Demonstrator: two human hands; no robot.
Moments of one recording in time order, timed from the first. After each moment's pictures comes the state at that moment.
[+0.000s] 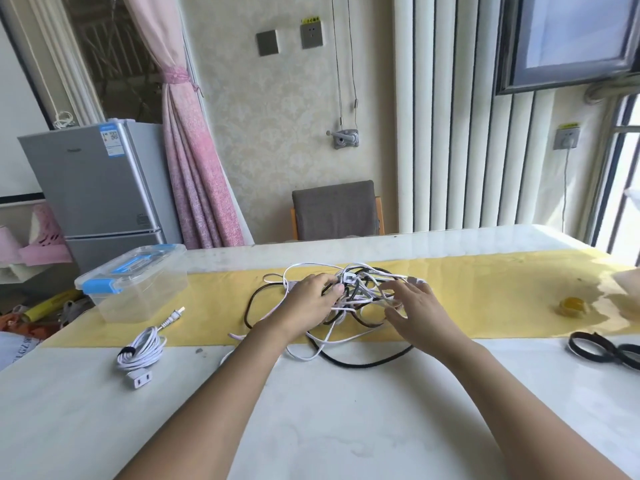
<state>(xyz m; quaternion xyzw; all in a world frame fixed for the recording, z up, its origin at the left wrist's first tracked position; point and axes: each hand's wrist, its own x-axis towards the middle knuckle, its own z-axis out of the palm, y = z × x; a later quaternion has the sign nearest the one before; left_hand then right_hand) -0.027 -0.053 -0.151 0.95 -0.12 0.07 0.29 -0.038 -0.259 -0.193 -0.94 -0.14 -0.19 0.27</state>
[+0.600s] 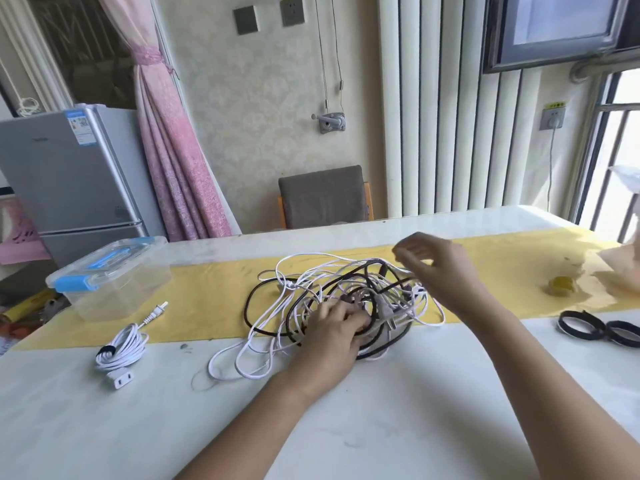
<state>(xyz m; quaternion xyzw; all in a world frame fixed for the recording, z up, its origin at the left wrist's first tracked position) -0.062 -0.085 -0.223 0.92 -0.28 0.21 0.19 -0.055 -0.283 -0.139 -0.85 -0.13 -0.26 0.44</state>
